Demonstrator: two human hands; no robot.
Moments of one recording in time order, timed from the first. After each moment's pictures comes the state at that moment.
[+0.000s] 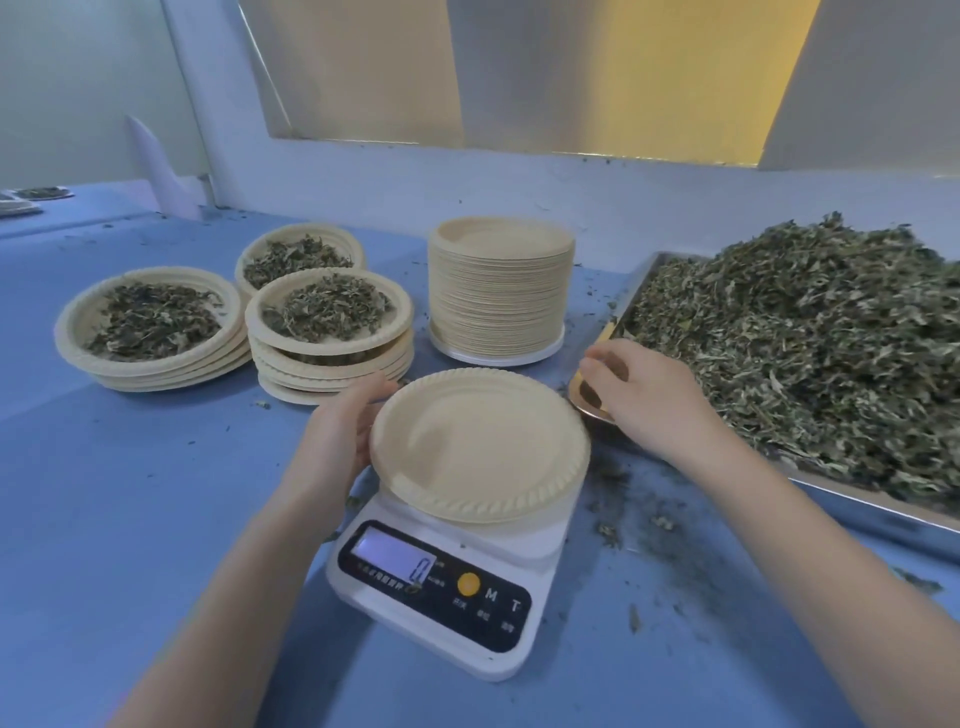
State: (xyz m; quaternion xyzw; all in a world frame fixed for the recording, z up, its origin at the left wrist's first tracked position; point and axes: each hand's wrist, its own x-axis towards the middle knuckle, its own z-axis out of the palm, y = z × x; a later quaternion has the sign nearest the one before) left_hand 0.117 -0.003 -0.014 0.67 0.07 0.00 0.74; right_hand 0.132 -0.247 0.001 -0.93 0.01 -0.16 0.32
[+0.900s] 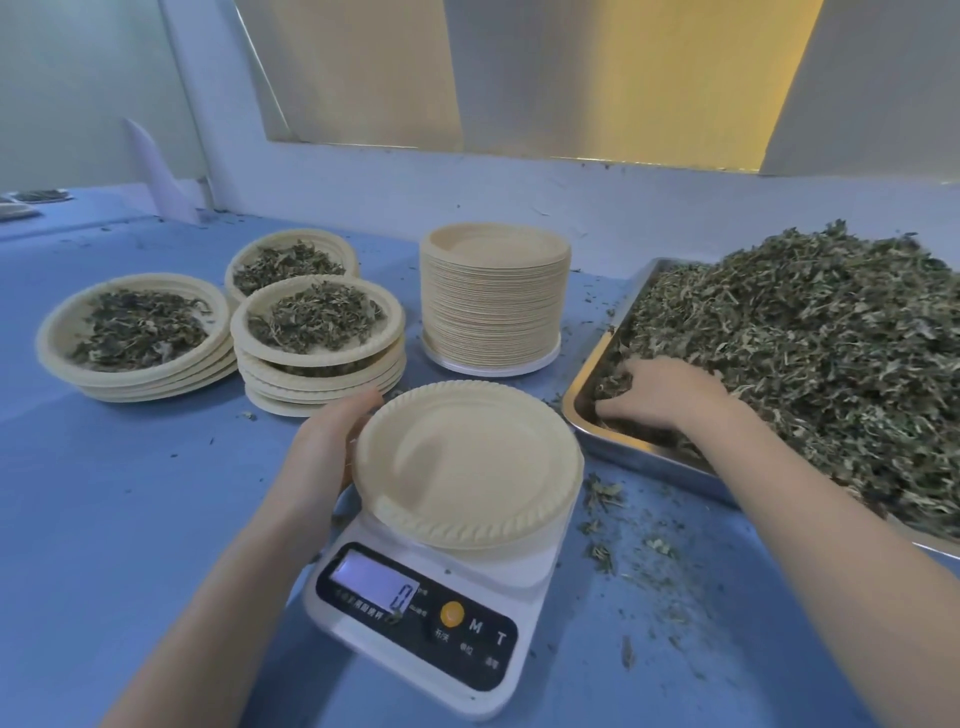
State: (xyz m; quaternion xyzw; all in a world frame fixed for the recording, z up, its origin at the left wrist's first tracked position) left_hand 0.122 -0.004 -0.017 0.69 0.08 -0.01 0.72; right_hand 0.199 -0.296 -0.003 -0.99 0.11 0.02 0.04
